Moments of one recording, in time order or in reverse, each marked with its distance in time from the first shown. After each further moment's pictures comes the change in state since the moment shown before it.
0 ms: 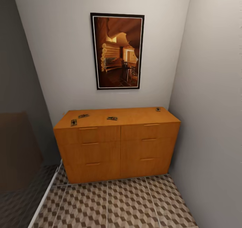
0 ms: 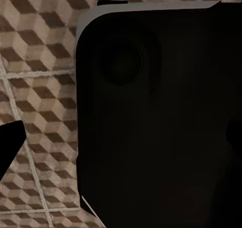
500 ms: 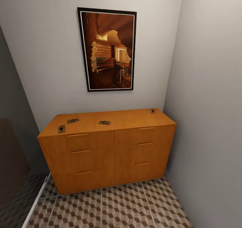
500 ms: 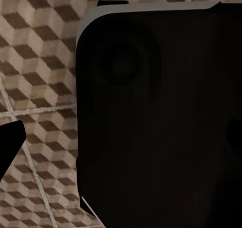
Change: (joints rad) left arm 0.000 0.000 0.000 -0.001 0.000 0.000 0.000; right arm 0.000 0.000 0.000 0.000 -0.001 0.000 0.000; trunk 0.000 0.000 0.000
